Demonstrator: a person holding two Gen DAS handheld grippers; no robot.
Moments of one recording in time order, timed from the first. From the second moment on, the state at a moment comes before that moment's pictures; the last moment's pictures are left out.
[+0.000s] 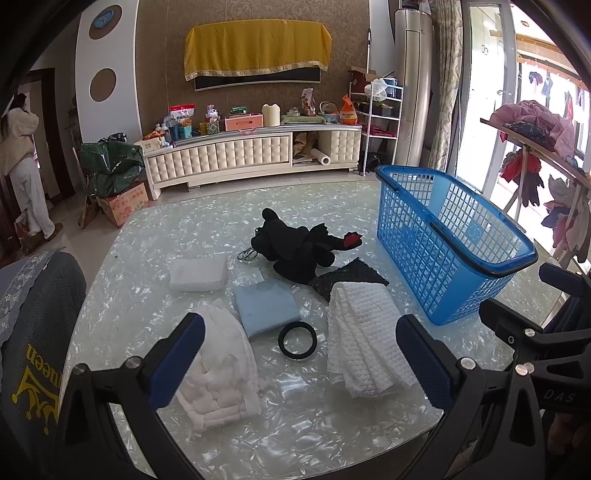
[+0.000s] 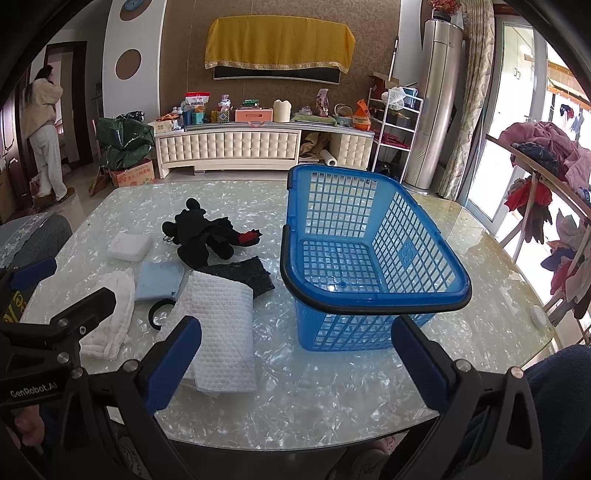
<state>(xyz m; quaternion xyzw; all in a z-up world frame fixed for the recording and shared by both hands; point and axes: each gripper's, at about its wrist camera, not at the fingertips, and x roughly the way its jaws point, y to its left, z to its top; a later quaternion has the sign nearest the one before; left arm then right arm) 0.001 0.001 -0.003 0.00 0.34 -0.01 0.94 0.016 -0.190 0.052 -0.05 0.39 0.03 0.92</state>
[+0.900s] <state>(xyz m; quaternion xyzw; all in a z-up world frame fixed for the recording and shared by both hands) 0.017 -0.004 0.007 0.00 0.38 -0.07 0.92 0.022 -0.197 0.074 -0.07 0.41 0.07 0.91</state>
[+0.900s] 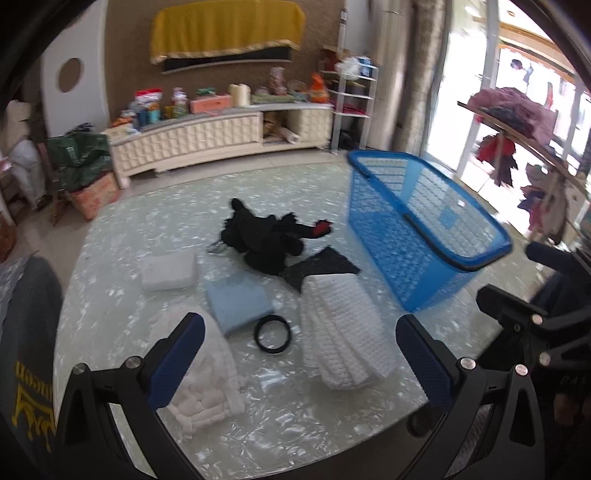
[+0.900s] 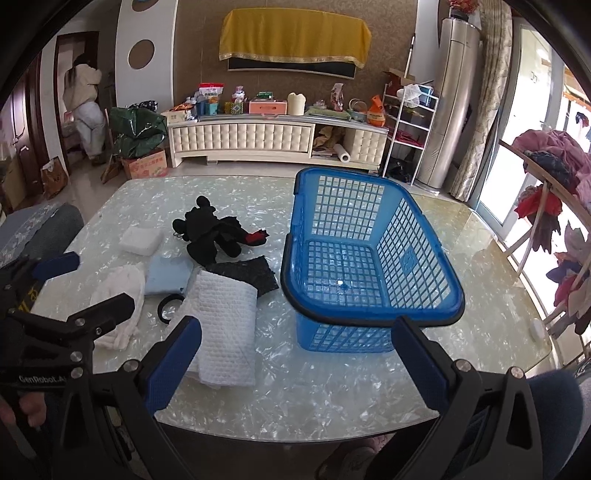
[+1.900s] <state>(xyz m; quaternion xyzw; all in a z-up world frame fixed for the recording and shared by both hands) 0.082 0.108 -0.014 0.03 0.53 -0.13 0.84 0.116 -0.105 0.040 -0.11 0.59 0.20 0.78</state>
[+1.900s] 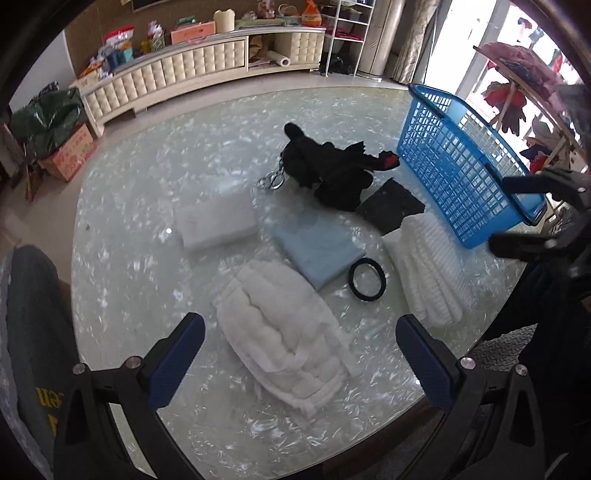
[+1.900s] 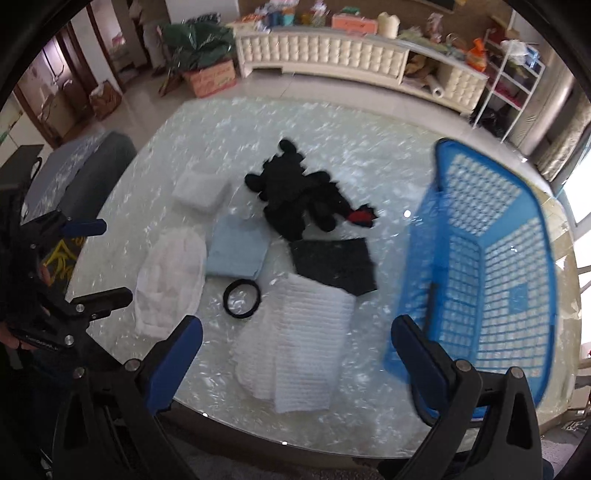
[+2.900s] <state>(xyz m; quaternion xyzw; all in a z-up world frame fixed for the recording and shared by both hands) 0.103 0.148 -0.114 0.00 0.63 -0.07 0.77 0.143 -0.094 -0.070 -0.11 0.70 0.13 0.69</state>
